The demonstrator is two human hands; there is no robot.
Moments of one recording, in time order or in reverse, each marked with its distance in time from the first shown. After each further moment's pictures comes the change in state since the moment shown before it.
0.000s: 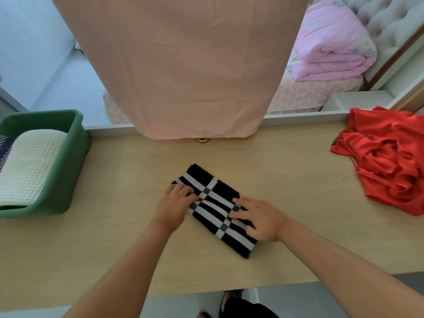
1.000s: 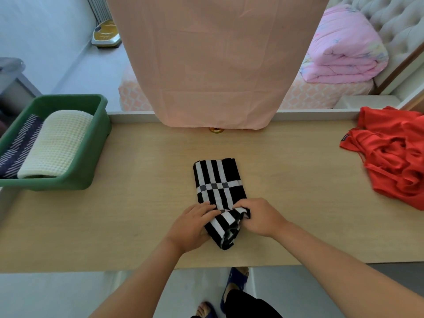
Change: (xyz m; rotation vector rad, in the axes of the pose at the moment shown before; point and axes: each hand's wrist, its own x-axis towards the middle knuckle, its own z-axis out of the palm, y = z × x) left_hand -0.090 0.048 0.018 -0.288 -0.007 0.111; right_hand -0.006 -0.072 0.023 0.510 0.370 0.003
